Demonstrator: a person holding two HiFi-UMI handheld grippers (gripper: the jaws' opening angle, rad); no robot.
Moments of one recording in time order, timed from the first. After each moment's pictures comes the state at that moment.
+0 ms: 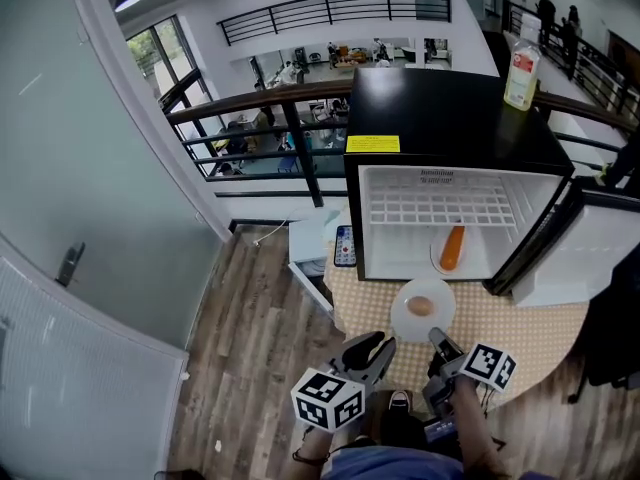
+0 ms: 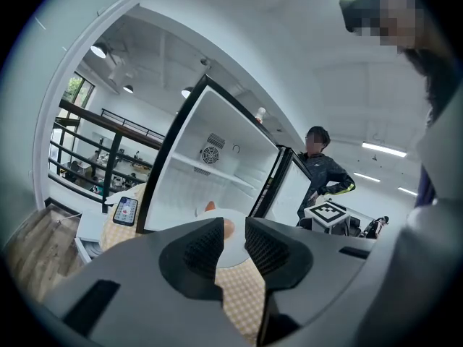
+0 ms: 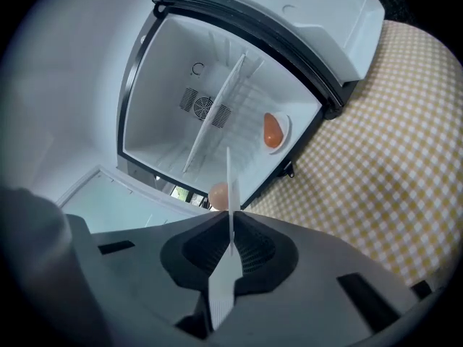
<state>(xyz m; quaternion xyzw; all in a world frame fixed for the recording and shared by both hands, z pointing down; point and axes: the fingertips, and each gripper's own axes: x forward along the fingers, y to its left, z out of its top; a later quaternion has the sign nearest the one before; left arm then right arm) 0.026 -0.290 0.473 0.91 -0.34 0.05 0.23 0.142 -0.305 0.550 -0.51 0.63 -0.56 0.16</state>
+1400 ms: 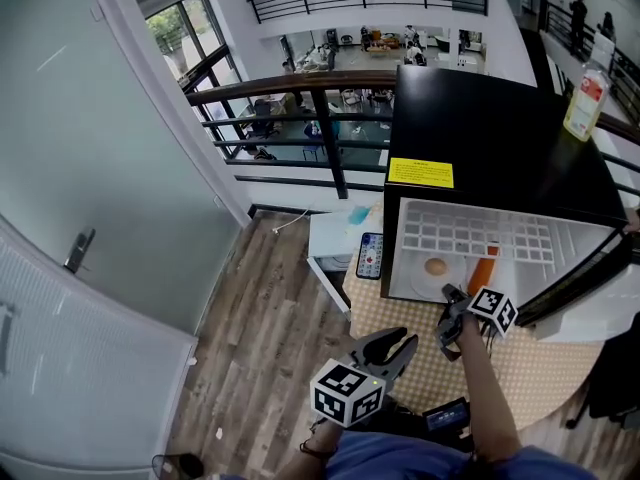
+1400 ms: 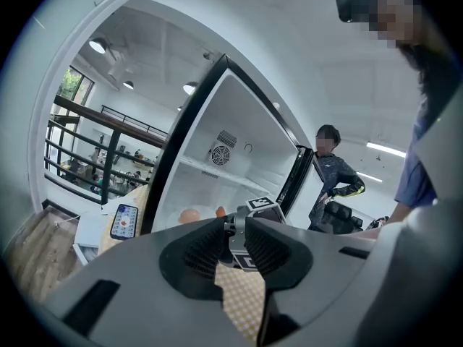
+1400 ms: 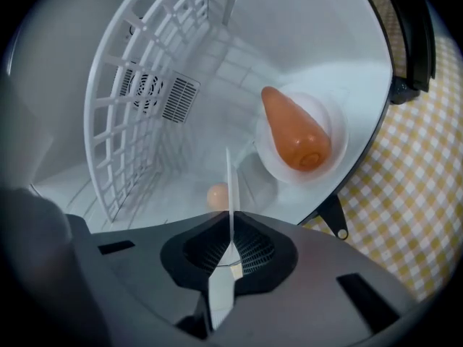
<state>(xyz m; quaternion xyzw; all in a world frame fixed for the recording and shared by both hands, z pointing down) 0.031 -0.368 0.477 0.91 -0.33 0.06 0.24 0.154 -0.502 0.623 -0.52 0.58 -0.61 0.14</state>
